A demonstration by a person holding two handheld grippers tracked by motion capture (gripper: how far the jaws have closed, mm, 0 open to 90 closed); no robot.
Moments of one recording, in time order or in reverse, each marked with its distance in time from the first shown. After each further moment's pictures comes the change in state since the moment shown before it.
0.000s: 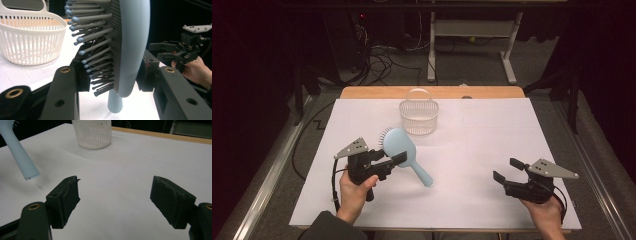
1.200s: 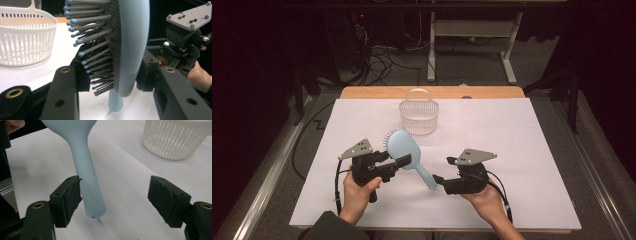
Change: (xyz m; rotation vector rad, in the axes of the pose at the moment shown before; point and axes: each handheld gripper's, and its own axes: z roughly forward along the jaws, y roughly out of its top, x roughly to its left) left arm -0.005 -0.002 0.007 0.011 -0.038 0.009; right arm 0.108 0.055 0.094 0.169 0.247 -0.174
